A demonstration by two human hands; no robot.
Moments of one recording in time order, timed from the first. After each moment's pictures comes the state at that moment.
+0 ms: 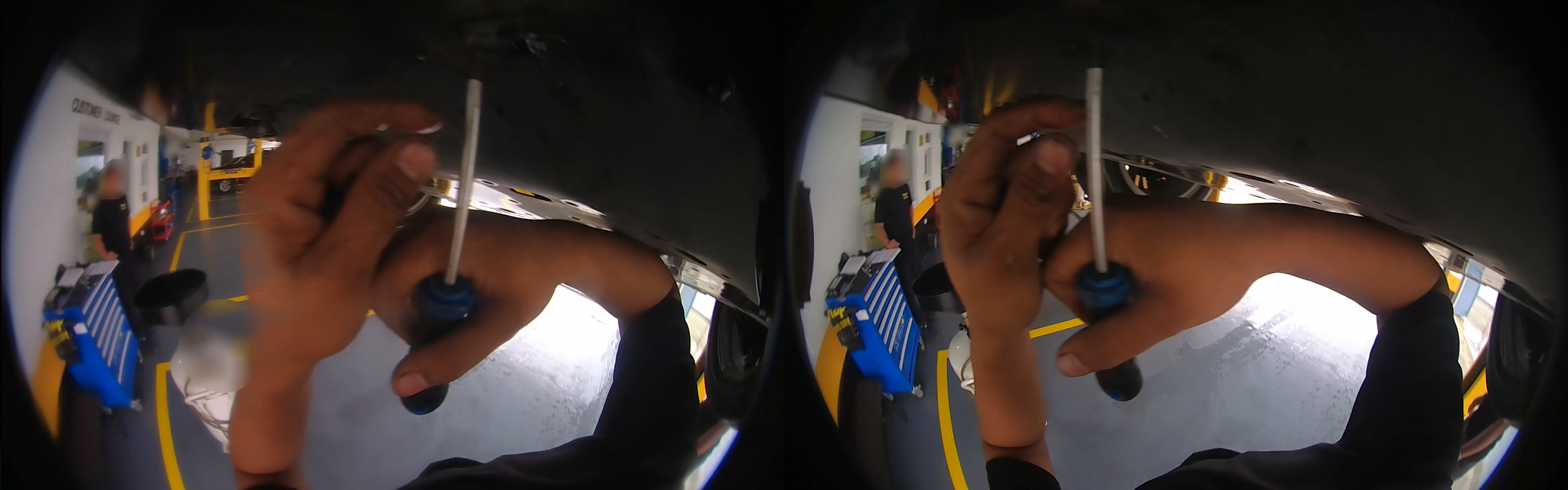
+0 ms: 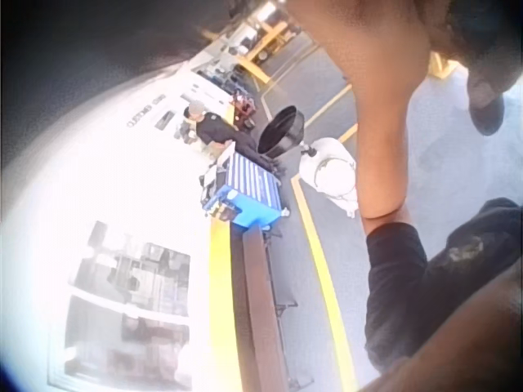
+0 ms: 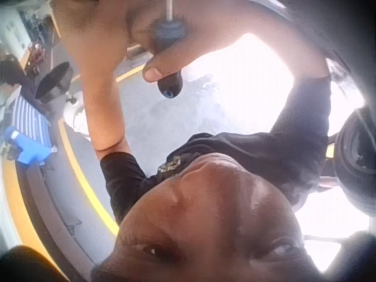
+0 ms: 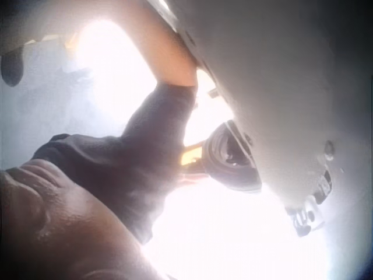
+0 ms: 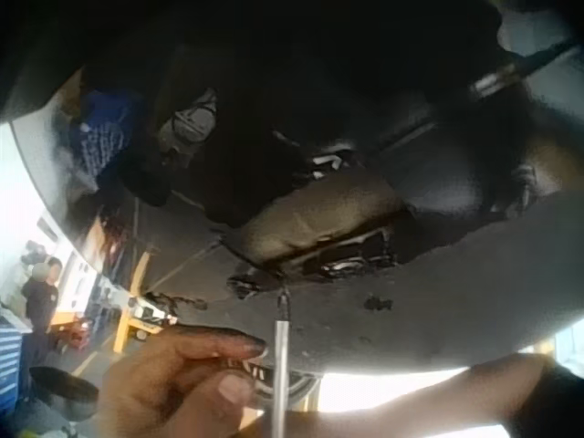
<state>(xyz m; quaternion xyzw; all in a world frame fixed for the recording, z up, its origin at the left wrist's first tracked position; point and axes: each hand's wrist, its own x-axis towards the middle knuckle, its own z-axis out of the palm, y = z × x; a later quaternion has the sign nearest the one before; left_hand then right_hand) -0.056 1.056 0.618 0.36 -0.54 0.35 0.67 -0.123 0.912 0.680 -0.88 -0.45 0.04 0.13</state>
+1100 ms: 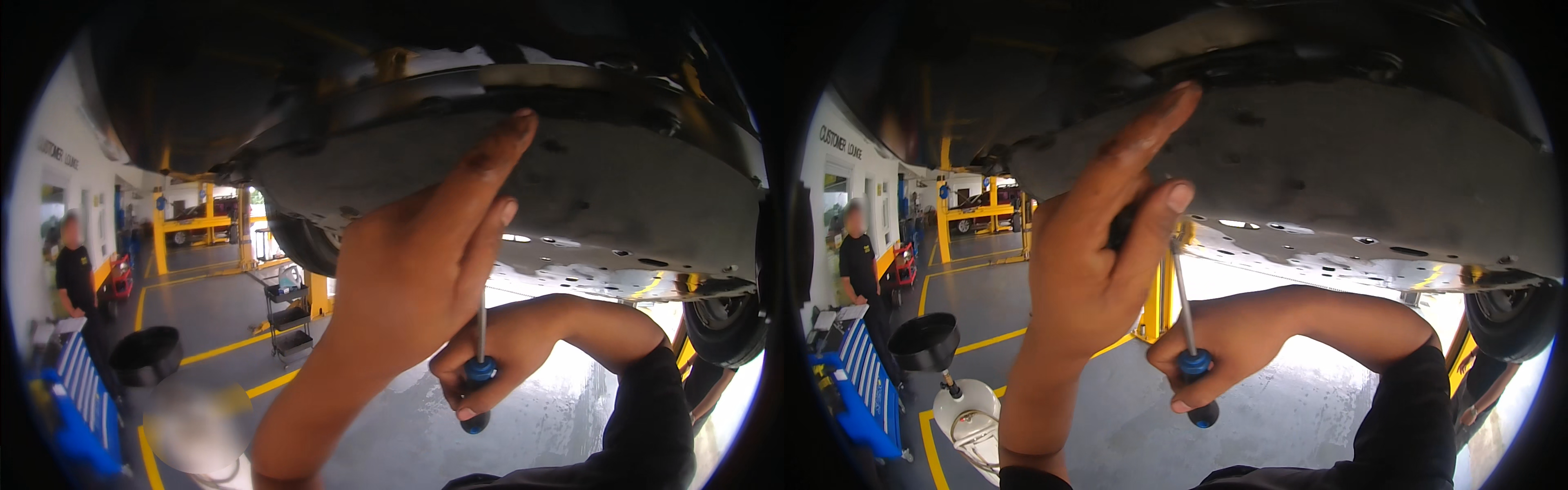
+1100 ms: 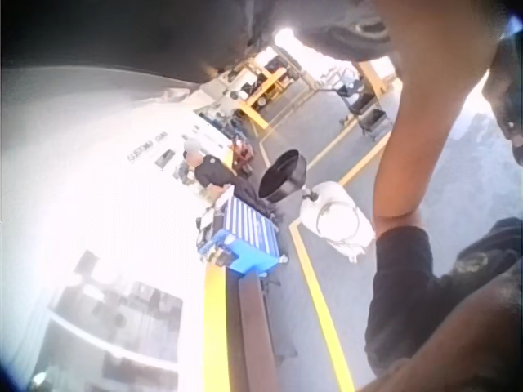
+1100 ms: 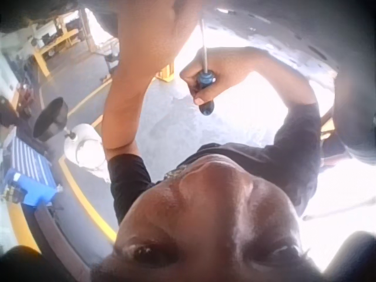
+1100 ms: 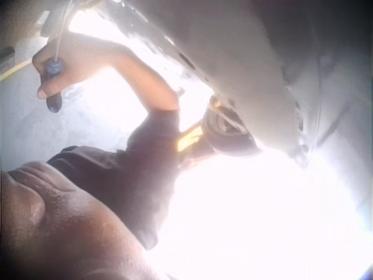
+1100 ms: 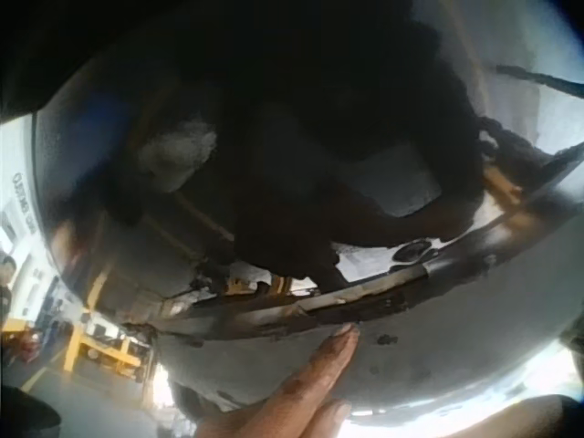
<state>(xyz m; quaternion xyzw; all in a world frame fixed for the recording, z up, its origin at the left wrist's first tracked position) -0.053 1.027 0.639 0.26 -0.63 0.51 0.53 -0.152 0.887 0.626 -0.94 -0.29 0.12 0.16</state>
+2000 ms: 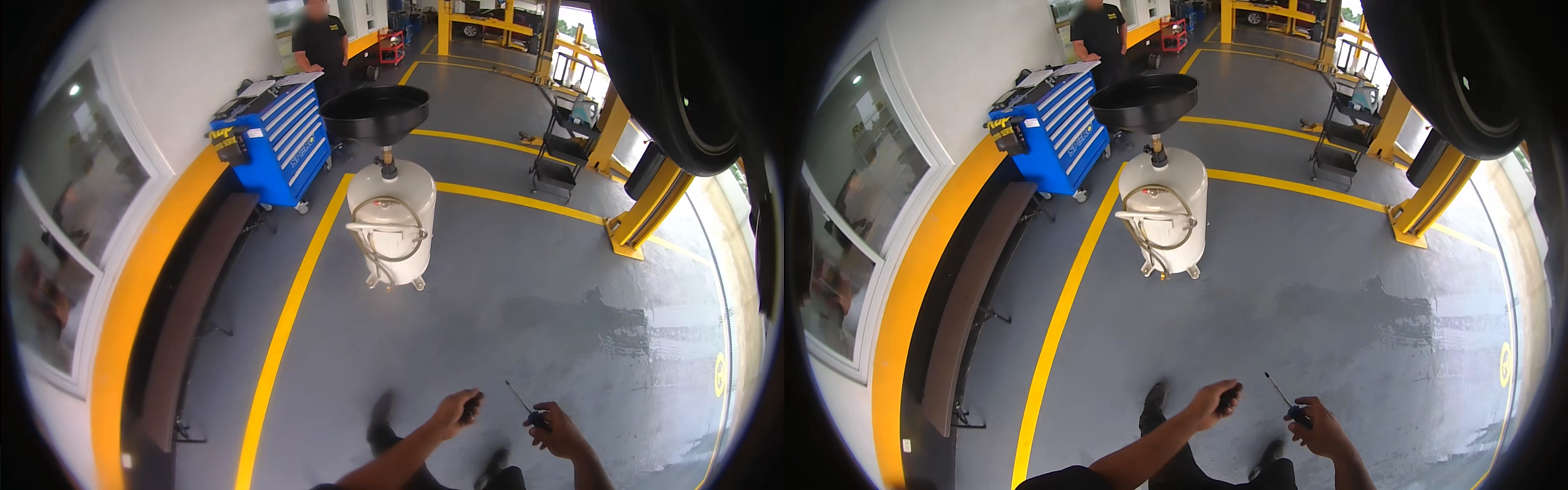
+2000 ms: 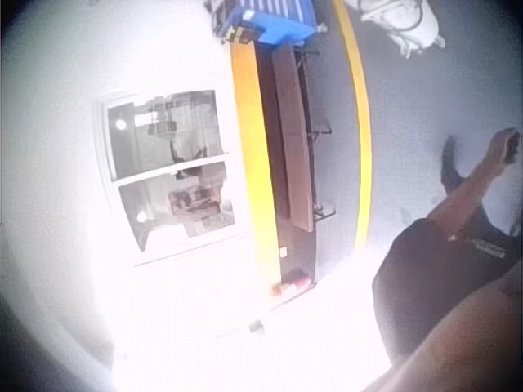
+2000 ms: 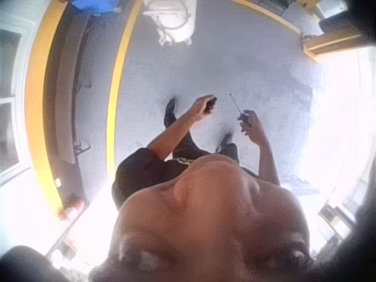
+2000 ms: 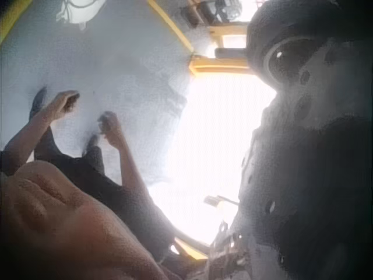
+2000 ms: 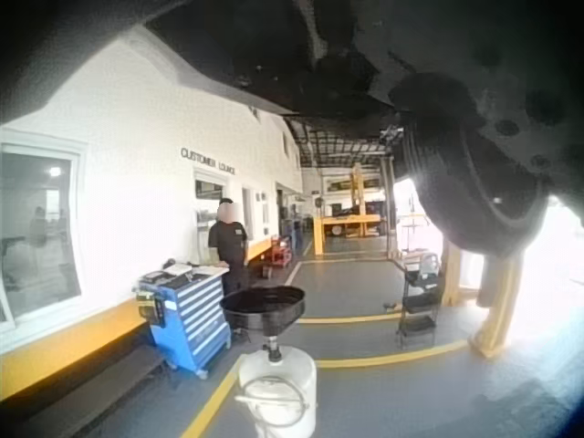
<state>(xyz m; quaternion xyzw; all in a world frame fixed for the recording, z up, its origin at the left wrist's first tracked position) -0.012 1.007 0.031 0.25 0.30 -0.29 0.87 -0.003 0.755 0.182 -0.82 0.03 0.36 0.44</state>
